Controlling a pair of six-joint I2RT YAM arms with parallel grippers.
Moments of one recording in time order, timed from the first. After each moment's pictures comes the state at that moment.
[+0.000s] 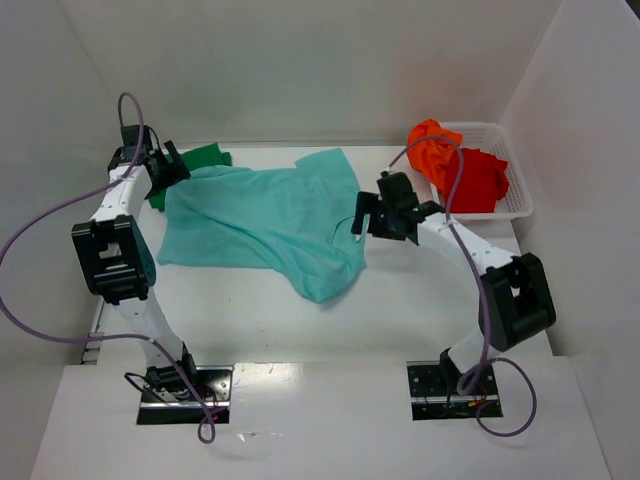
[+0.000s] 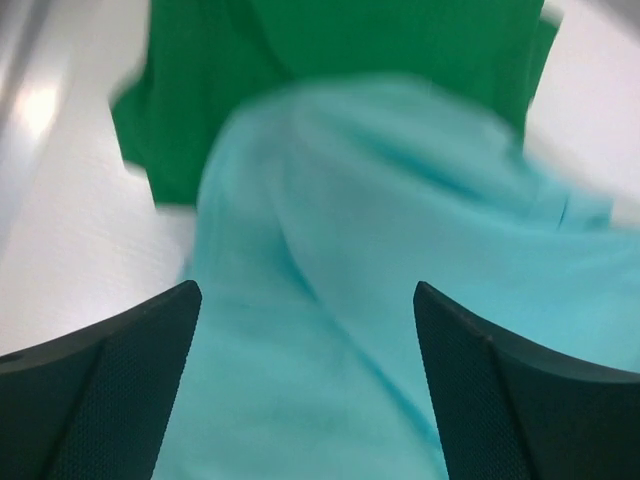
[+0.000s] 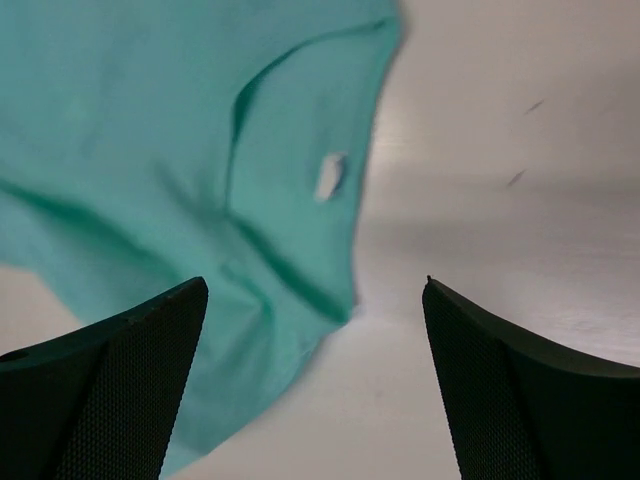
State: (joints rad) left arm 0.25 1.94 1.67 -0.52 0.00 -0.32; right arm 0.37 1.58 1.11 -0.39 0.02 0.49
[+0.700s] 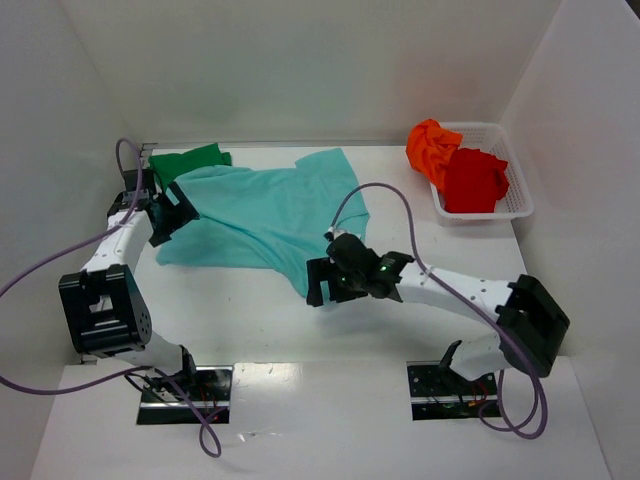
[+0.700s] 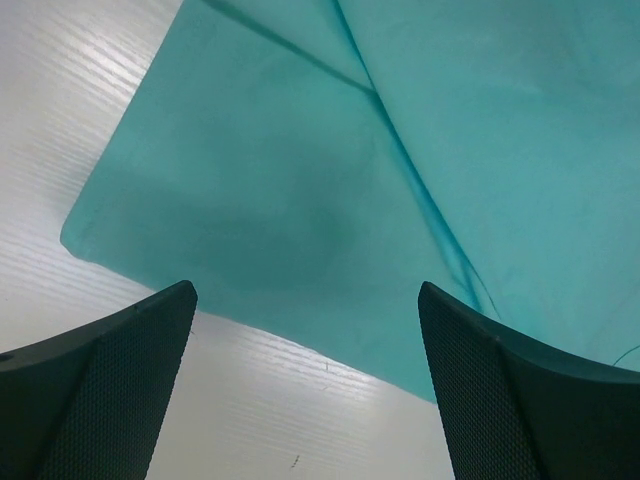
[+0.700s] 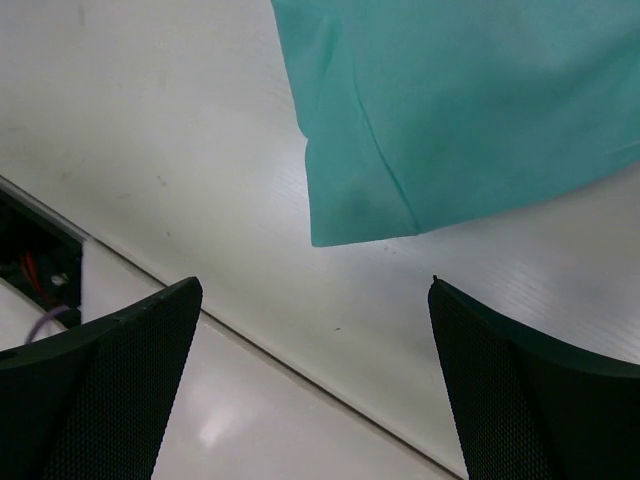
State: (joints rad) left arm 0.24 1.52 1.11 -0.50 0.05 -0.46; right arm 0.90 1.37 0.88 -0.39 -0.03 0.67
